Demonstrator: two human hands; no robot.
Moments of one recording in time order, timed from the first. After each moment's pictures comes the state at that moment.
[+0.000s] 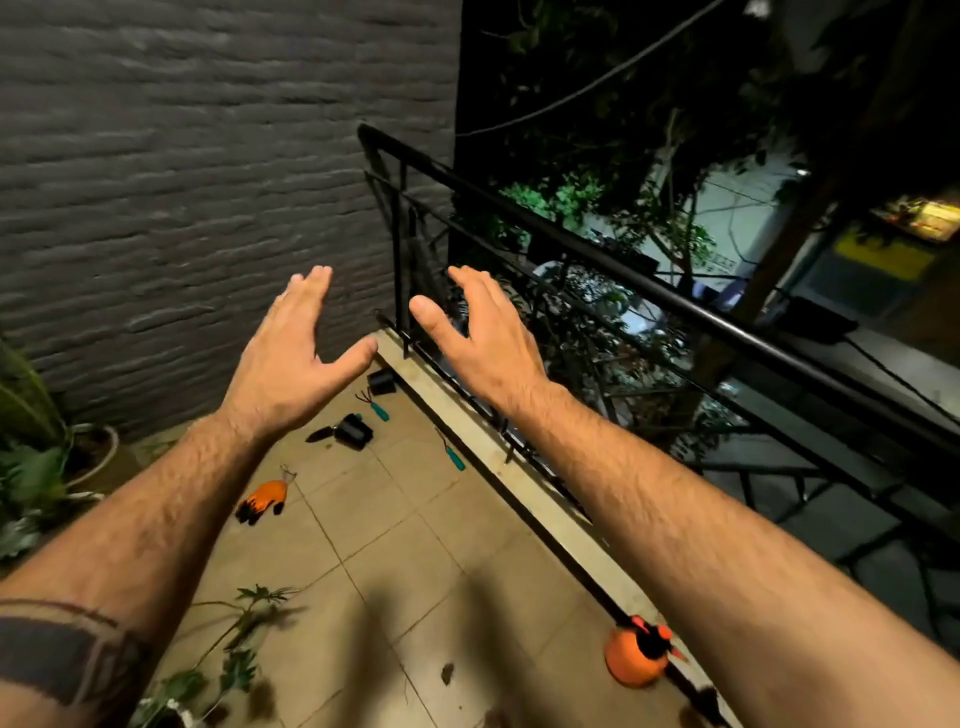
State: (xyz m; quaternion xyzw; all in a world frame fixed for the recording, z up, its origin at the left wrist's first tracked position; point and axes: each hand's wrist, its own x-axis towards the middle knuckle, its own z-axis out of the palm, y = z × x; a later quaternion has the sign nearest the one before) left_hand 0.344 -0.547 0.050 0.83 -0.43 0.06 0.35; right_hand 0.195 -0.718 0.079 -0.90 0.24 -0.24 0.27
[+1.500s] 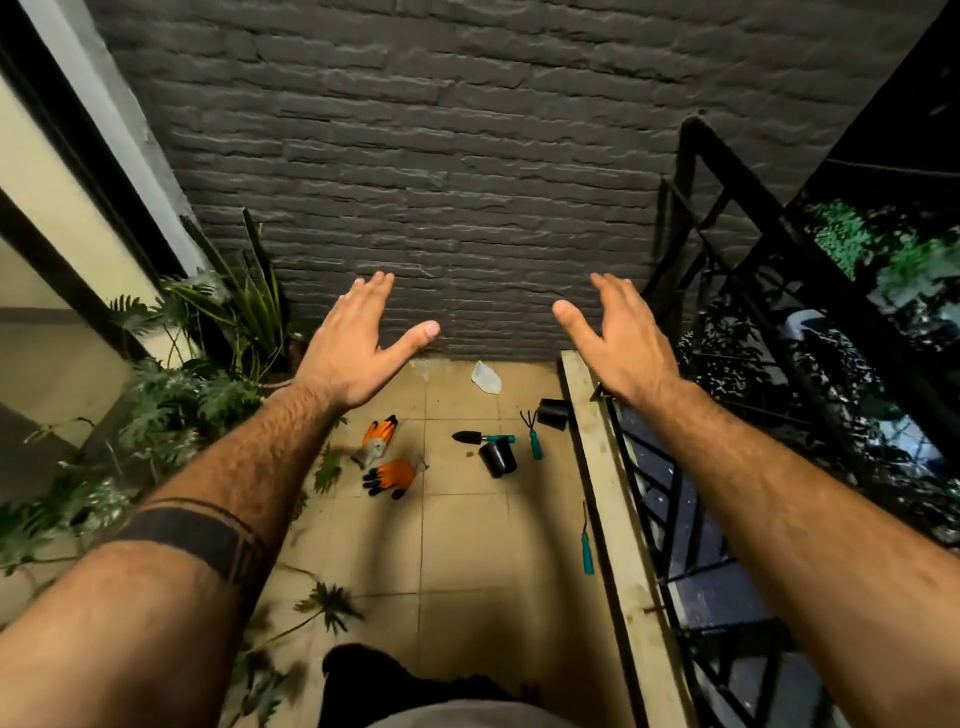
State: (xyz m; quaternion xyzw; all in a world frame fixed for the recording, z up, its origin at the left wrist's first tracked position) left_hand 0.690 -0.600 -0.024 0.94 -0.17 0.03 0.29; right_hand 0.638 -0.909 0.005 -0.97 0.09 -0.08 0.21
